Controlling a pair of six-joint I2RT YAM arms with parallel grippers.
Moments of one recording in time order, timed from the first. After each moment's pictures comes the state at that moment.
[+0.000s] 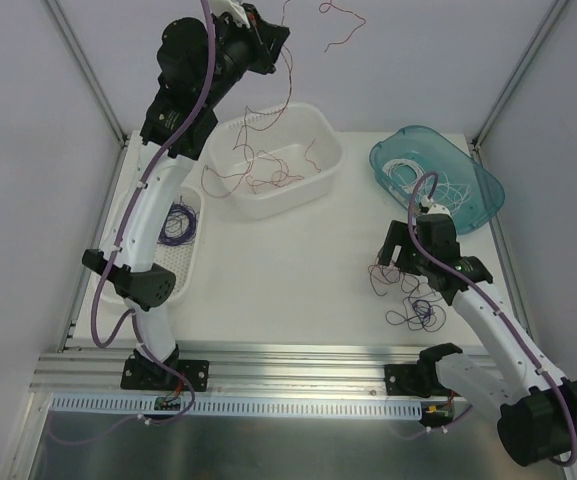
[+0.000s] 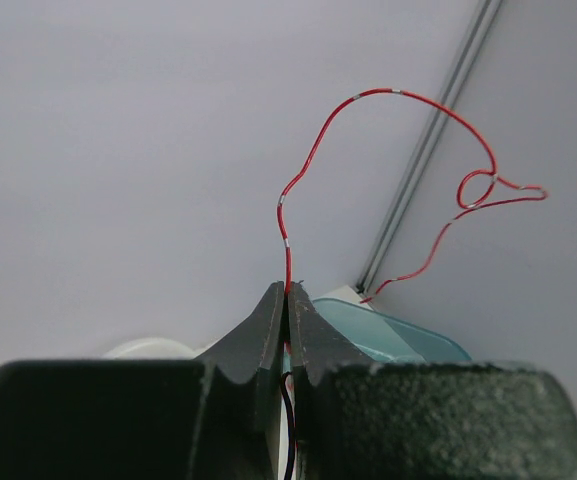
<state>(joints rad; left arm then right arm) -0.52 1.84 2.45 -0.38 0.10 -0.23 0.31 0.93 0.74 -0.59 0.11 0.46</state>
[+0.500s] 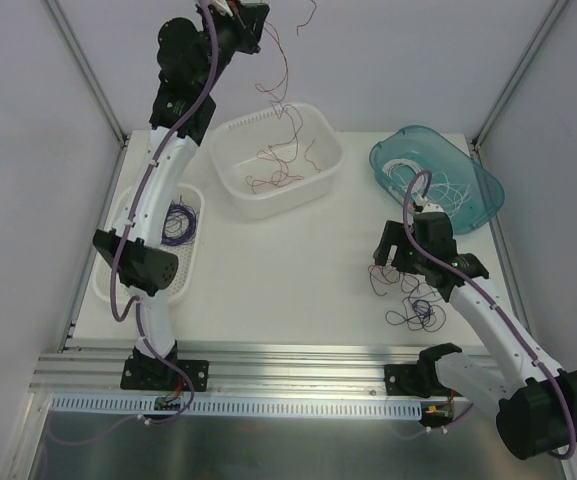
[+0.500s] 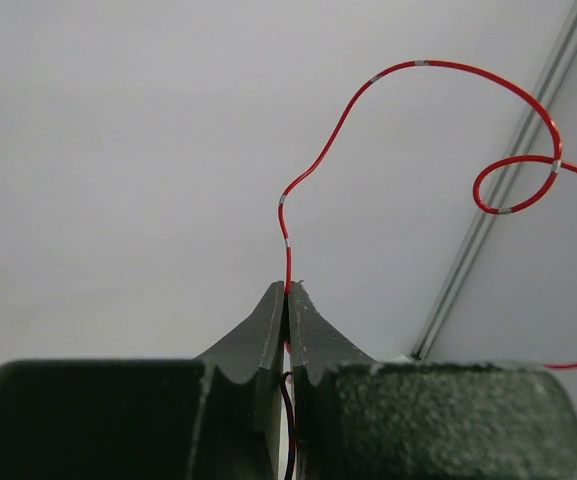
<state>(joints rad) -0.37 1.94 2.39 -0.05 0.15 -0.26 0.31 0.97 0.74 -0.56 0.06 0.44</state>
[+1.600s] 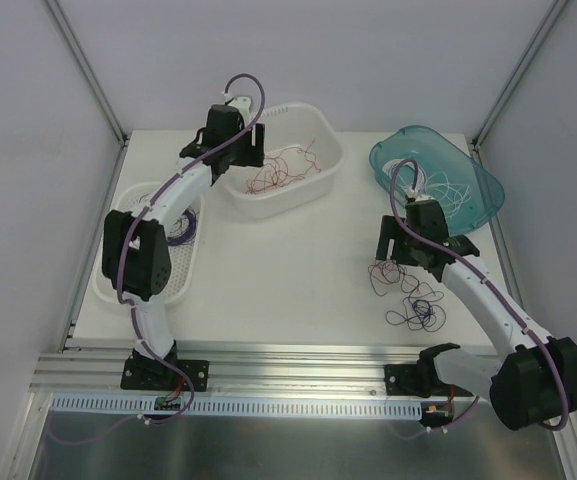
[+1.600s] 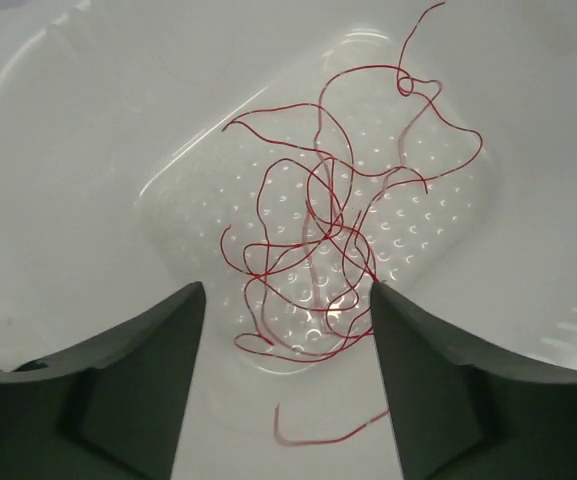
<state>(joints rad) -0.33 1.93 1.65 -0.30 -0.01 -0.14 0.31 1.12 0.83 -0.60 0.11 0.36</state>
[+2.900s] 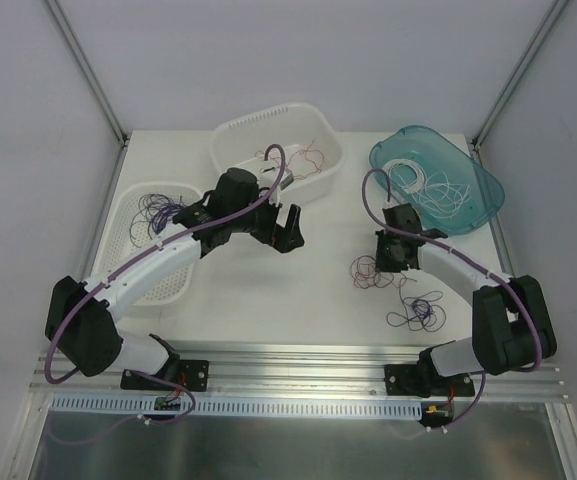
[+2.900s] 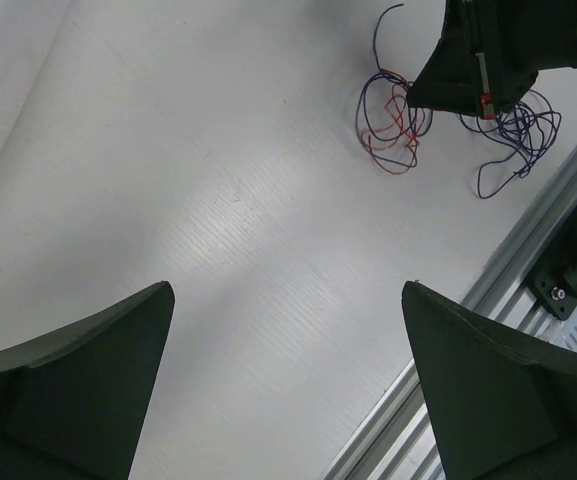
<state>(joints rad) -0.64 1.37 1.13 -0.37 0.32 -0.19 0.32 1.42 0.79 -0.49 0.06 0.38</state>
